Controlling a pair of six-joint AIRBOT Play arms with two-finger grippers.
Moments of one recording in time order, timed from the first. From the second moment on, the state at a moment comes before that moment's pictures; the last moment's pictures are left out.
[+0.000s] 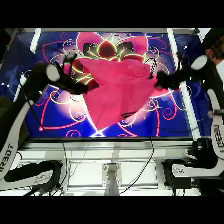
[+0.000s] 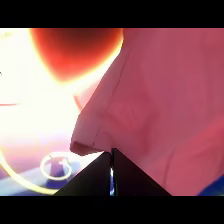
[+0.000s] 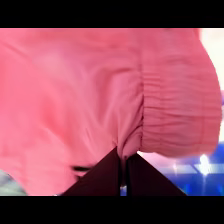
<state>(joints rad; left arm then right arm) -0.32 -1.35 1.24 1.37 -1.11 -1.54 -0.08 -1.45 1.29 -1.11 1.24 1.63</state>
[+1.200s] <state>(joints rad) -0.24 -1.39 1.16 1.42 -0.43 -1.96 -0.13 -1.32 1.23 -1.26 0.98 1.83</state>
